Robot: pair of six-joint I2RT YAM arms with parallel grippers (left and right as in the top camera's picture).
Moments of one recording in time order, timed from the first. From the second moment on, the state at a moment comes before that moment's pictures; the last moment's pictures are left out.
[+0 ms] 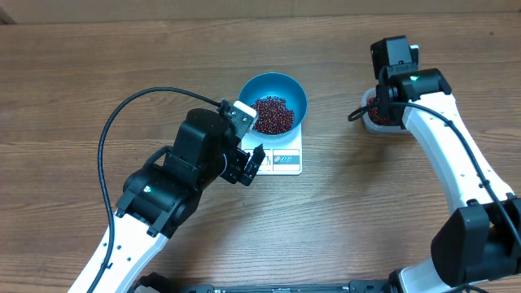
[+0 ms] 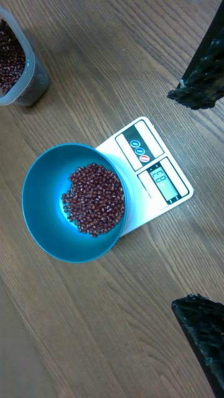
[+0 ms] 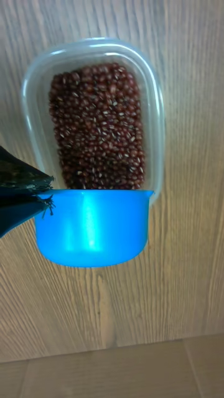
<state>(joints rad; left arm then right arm) -0.54 1.14 1.11 -0.71 -0.03 0.04 0.16 1.71 1.46 -0.95 0.58 0.09</state>
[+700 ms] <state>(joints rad) -0.54 1.14 1.11 -0.71 -0.03 0.04 0.17 1.83 1.46 -0.94 0.58 0.08</state>
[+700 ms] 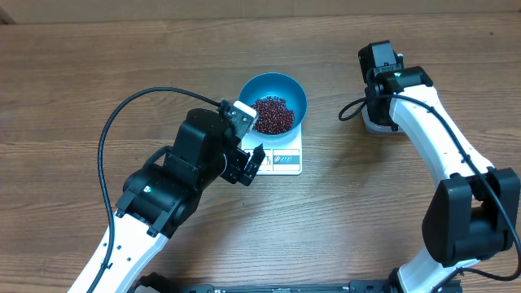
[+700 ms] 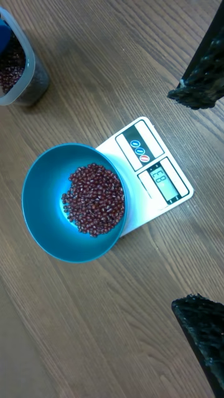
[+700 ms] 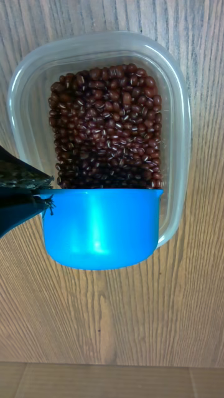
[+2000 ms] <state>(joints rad) -0.54 1.14 1.11 -0.71 -0.03 0.04 0.17 1.83 1.41 -0.92 0.50 0.06</state>
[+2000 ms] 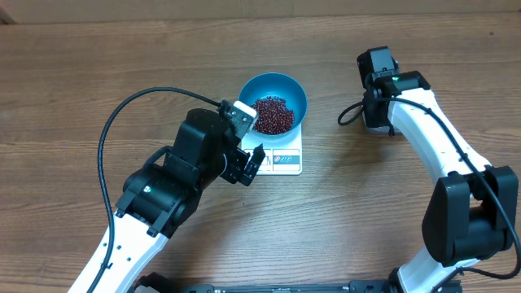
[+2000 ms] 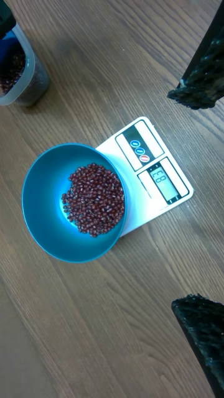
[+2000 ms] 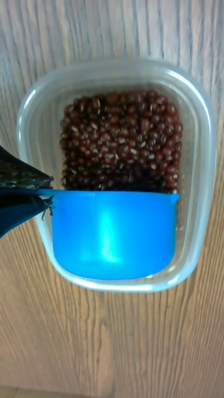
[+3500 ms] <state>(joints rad) -0.54 1.14 1.11 -0.71 -0.03 0.04 -0.04 1.82 1.41 -0.87 -0.08 0.01</state>
